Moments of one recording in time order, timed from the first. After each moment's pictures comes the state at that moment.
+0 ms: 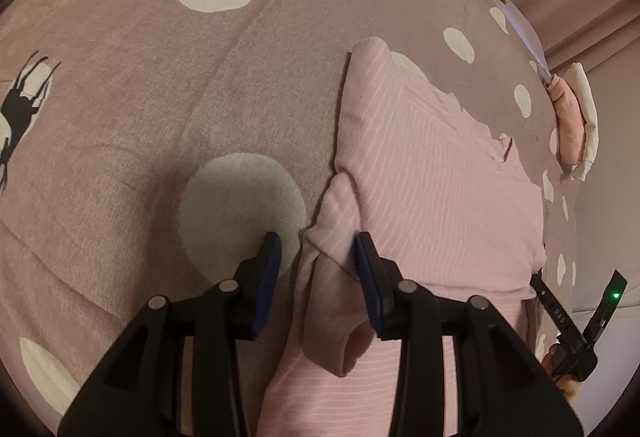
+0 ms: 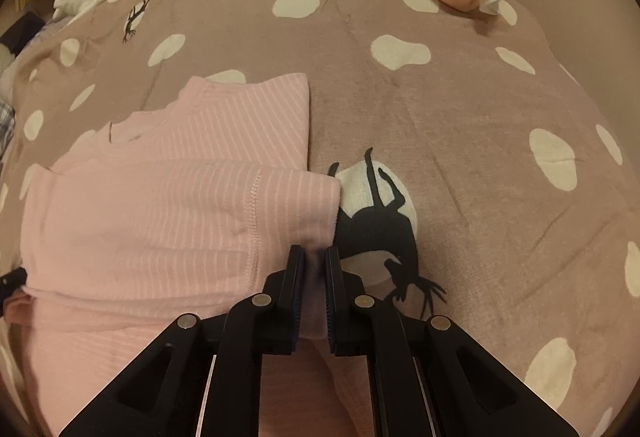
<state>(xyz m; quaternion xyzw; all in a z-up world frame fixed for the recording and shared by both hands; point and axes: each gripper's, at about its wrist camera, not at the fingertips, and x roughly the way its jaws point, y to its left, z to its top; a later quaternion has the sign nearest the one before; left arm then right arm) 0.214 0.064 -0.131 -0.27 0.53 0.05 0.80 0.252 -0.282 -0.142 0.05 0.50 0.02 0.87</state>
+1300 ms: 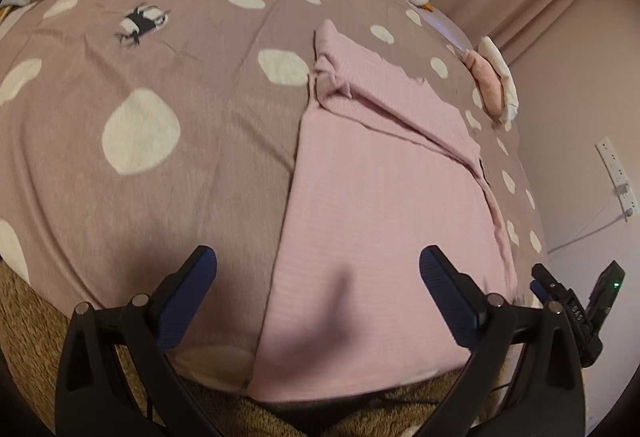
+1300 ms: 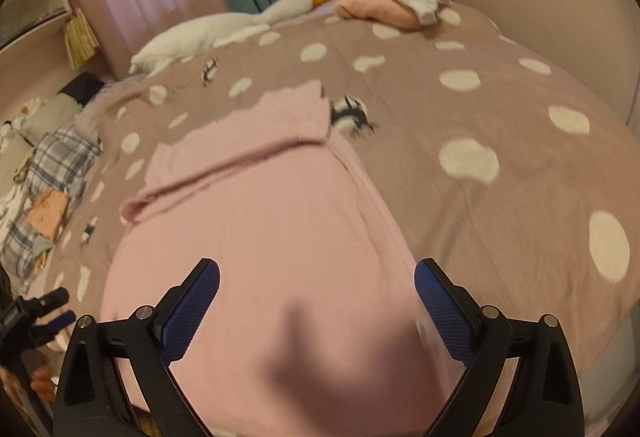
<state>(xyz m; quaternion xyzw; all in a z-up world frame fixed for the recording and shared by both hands) -0.016 0.042 -0.104 -0.26 0.45 -0.03 0.86 0.020 -0.331 -0.103 0.15 0.40 0.08 0.90</state>
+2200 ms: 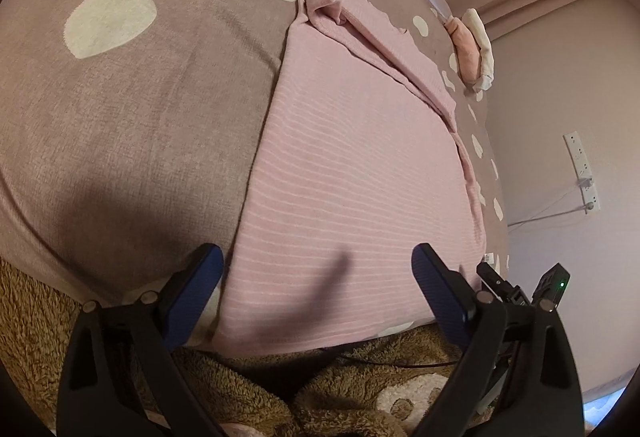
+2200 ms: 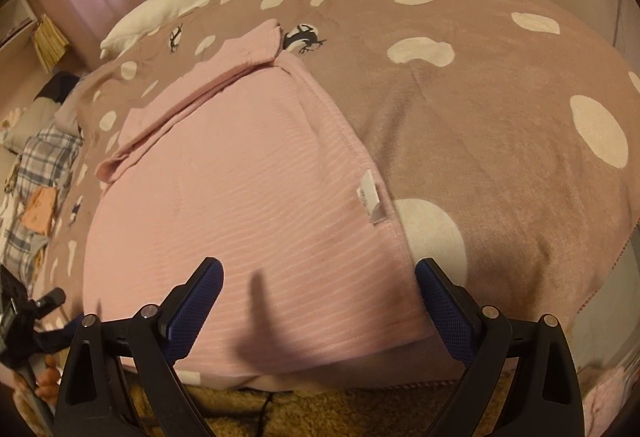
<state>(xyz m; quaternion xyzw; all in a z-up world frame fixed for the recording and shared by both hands) -0.033 0.034 -0.140 -0.33 0.50 -0.11 0.80 -0.015 -0.347 -0.150 0.19 0.47 0.06 0.86</state>
